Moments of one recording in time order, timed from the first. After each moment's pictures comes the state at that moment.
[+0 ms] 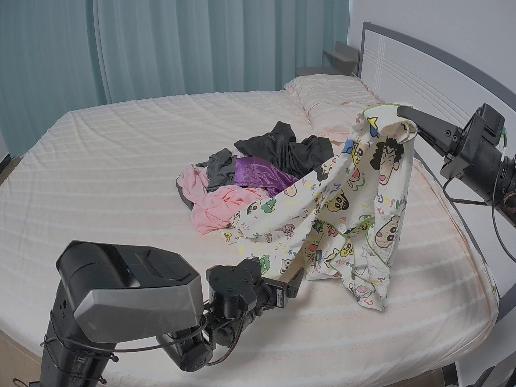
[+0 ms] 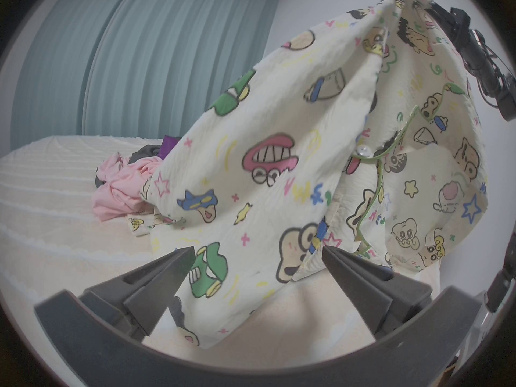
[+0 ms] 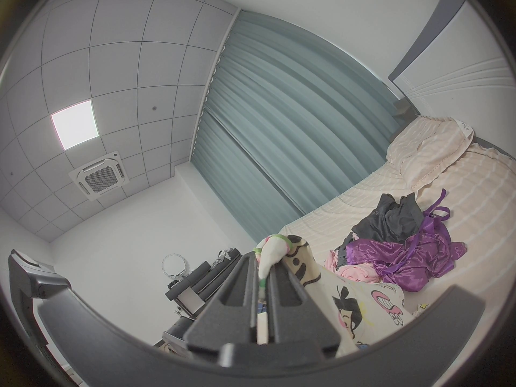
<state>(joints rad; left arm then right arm) -0.76 2.43 -0.75 -1.50 0.24 -0.22 0.41 1.41 -0.68 -1.00 0.40 0.73</state>
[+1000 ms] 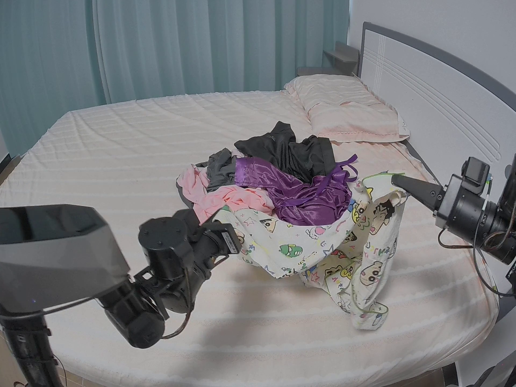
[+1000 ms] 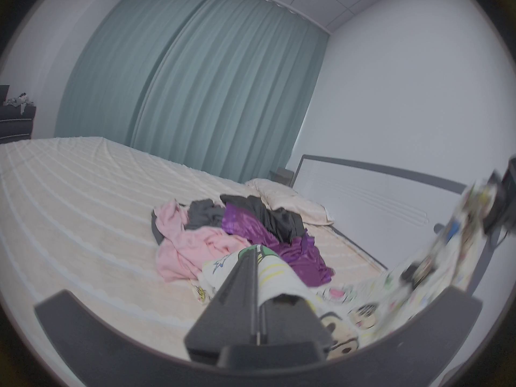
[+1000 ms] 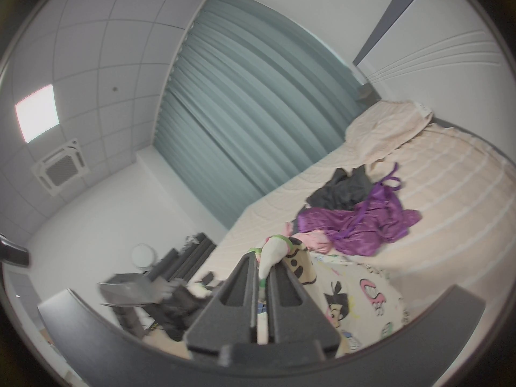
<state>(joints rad) -0.62 2.16 -0.64 -1.52 0.36 -0.33 0.37 1.43 -0.50 -0.96 0.35 0.66</state>
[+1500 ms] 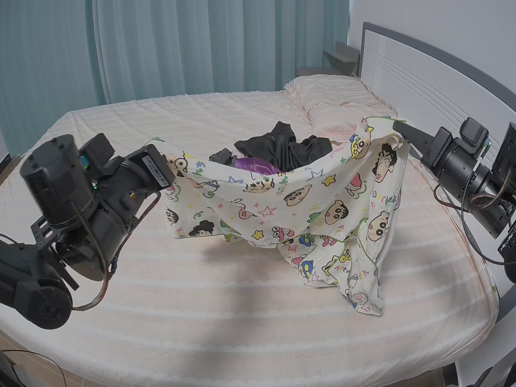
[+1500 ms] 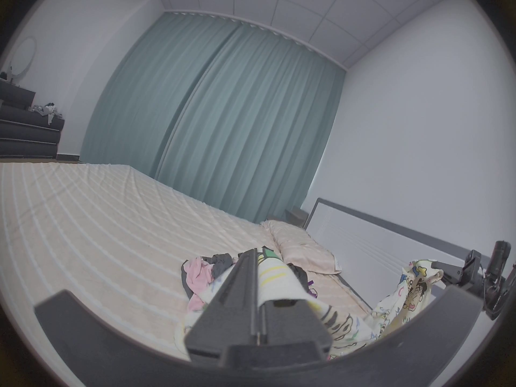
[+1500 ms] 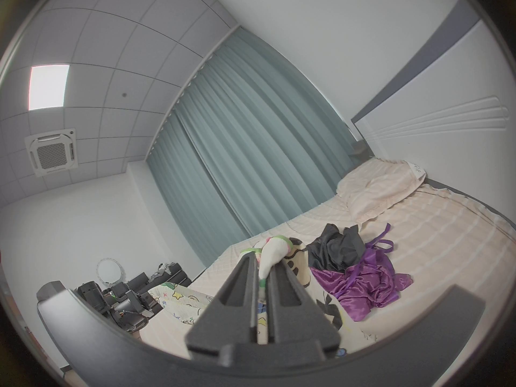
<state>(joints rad) -0.59 1.60 -0.65 -1.09 0.50 -0.33 0.42 1.52 -0.66 -1.05 0.05 0.54</state>
